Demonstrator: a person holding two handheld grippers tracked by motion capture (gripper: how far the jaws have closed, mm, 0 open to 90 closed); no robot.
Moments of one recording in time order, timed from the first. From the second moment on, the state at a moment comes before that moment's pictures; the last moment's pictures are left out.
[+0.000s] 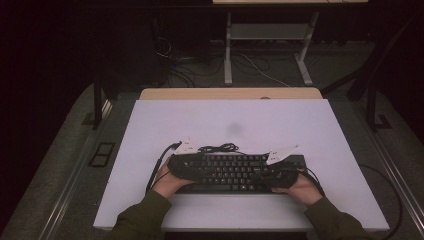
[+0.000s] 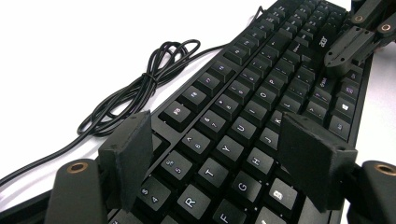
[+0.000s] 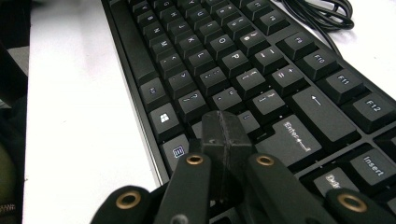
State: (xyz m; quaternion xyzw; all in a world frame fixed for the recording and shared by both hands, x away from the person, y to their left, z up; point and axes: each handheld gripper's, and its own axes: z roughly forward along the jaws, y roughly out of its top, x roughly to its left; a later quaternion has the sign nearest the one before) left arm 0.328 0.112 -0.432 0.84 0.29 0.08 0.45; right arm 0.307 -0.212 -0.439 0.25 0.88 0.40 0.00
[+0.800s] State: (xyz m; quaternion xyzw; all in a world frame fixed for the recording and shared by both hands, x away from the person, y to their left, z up) left arm 0.331 0.117 -0.433 0.85 0.28 0.06 0.44; right arm 0.307 -0.212 -0.440 0.25 0.88 0.41 0.01
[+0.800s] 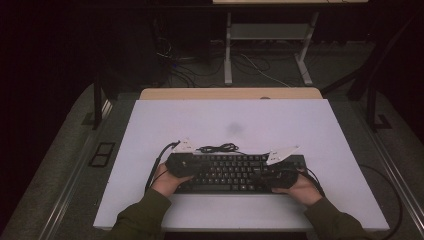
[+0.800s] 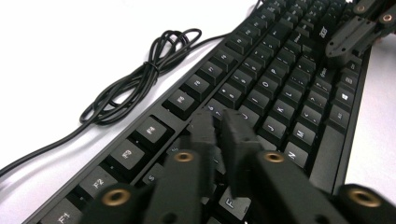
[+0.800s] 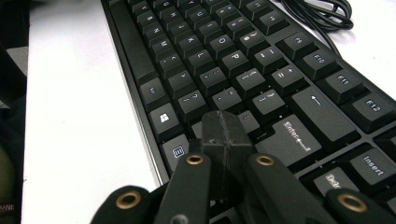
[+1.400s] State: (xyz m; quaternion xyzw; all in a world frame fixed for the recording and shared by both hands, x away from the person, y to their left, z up) left arm 0.333 0.114 -0.438 0.87 0.27 0.04 0.42; right arm 0.306 -0.212 -0.440 0.25 0.88 0.41 0.01
